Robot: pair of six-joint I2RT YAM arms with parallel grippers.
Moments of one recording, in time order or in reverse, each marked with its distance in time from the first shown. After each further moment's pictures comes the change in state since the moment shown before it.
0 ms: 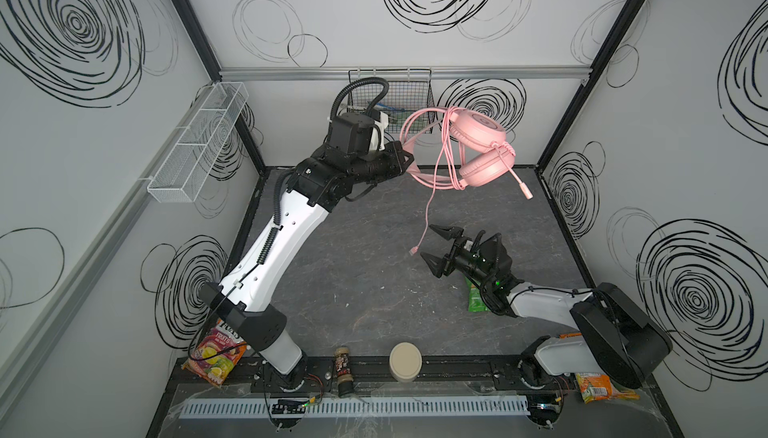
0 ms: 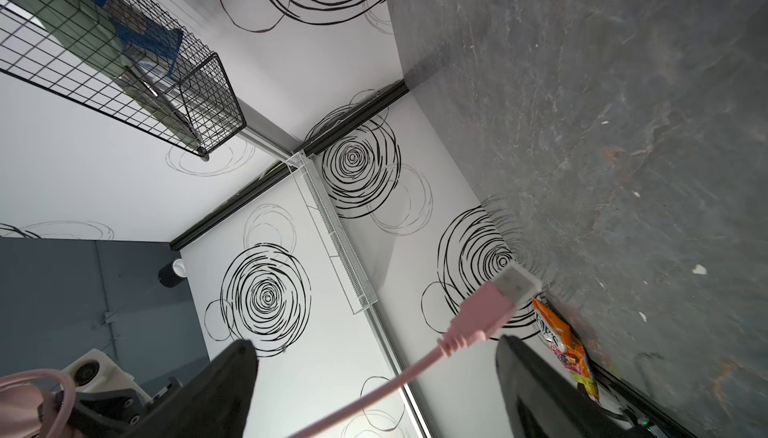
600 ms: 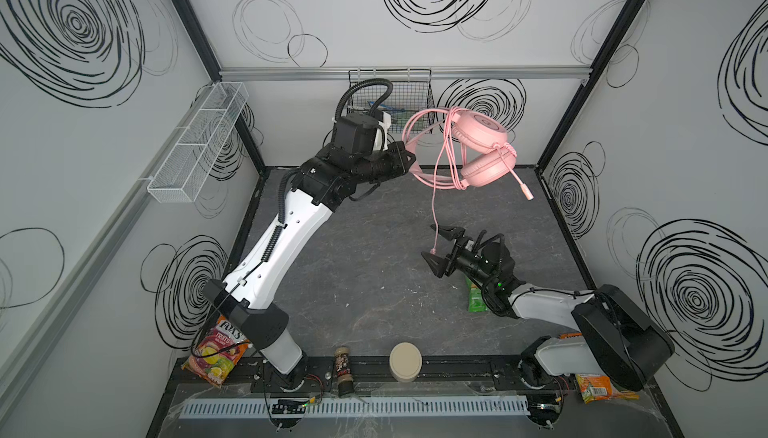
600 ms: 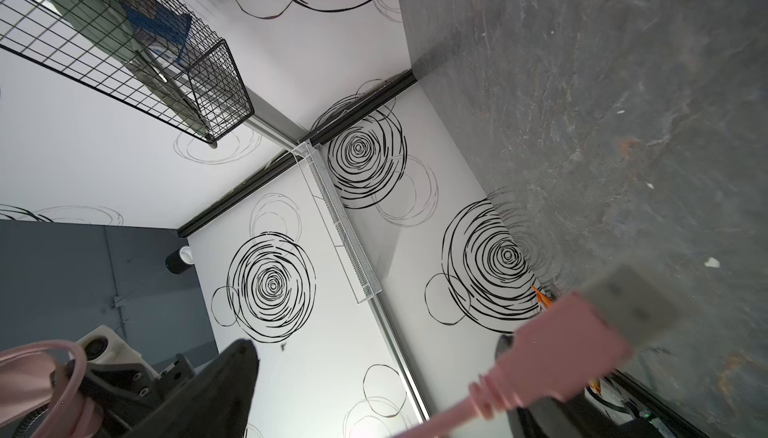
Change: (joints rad) left arm 0.013 0.016 0.000 0.005 -0.026 0.013; right arm -0.022 -0.026 -0.018 0.006 -0.022 -0.017
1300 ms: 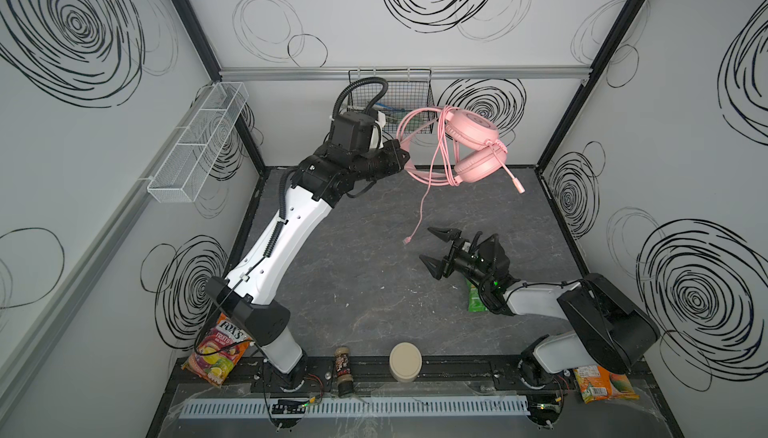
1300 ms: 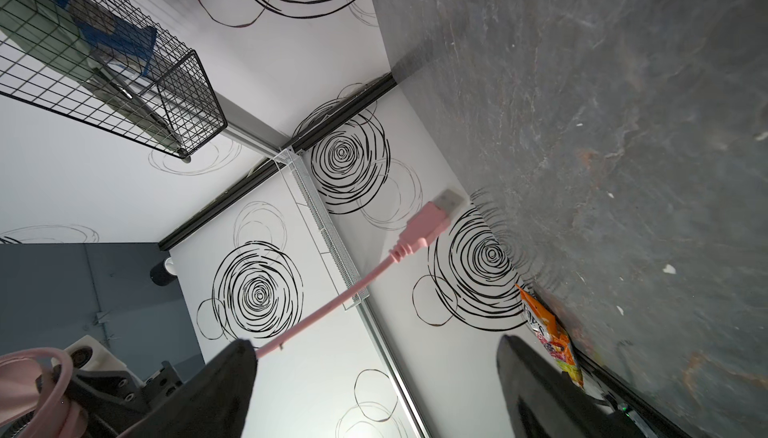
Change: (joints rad) left arm 0.027 0.025 0.000 0.003 0.000 0.009; right arm 0.000 0.111 0.009 0.068 -0.040 0.023
